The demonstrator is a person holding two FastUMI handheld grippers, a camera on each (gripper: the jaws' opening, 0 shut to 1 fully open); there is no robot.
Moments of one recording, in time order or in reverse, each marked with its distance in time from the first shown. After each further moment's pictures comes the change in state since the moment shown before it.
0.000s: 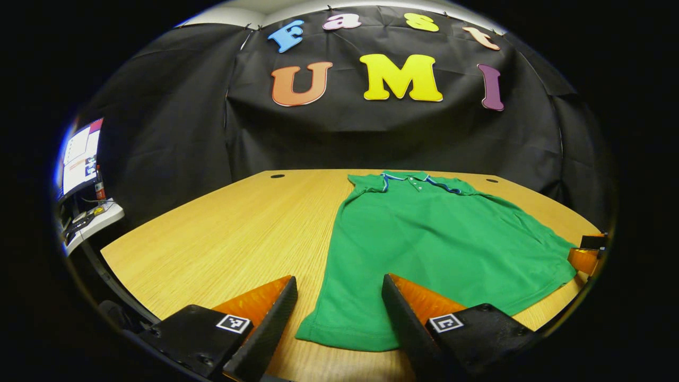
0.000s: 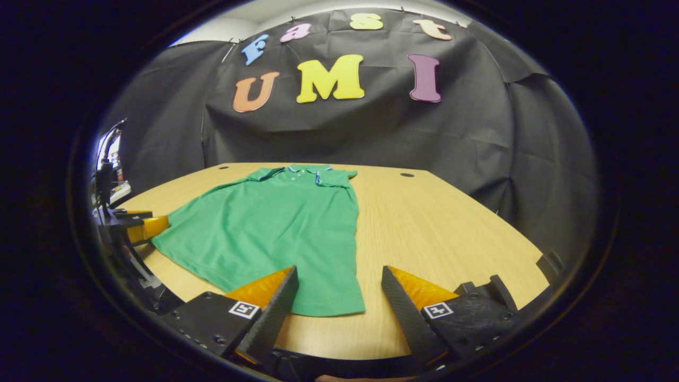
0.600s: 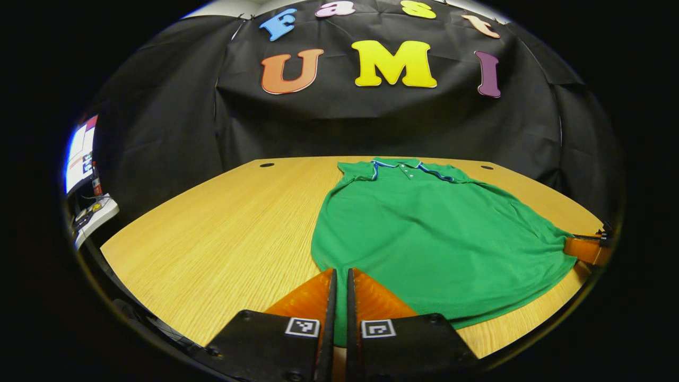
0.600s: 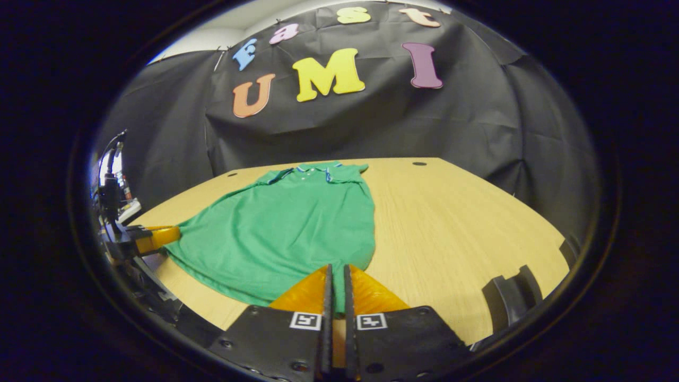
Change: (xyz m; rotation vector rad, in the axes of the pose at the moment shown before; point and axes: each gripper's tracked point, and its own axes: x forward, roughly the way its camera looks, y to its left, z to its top) left arm 0.010 -0.015 0.003 0.031 0.037 -0.052; right arm 0.017 0.020 0.000 0.085 0.018 0.093
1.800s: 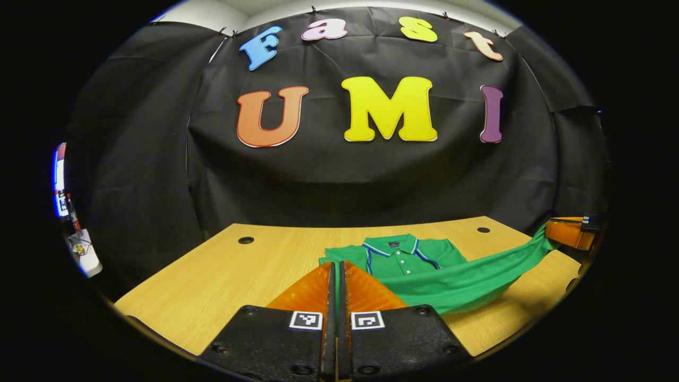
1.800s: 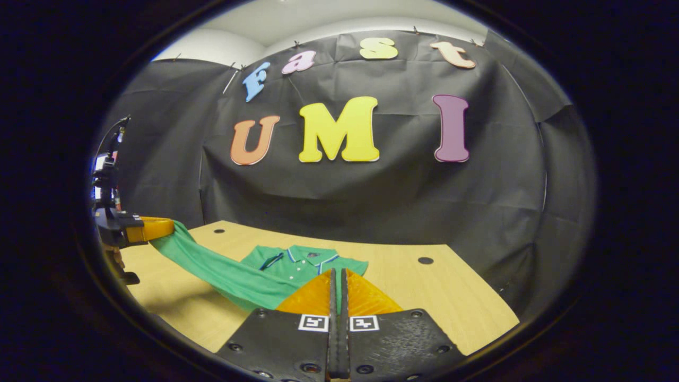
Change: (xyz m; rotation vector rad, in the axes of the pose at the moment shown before) left arm 0.085 0.016 0.229 0.021 -0.264 -0.046; right arm 0.084 0.017 0.247 -0.122 -0.282 -0.007
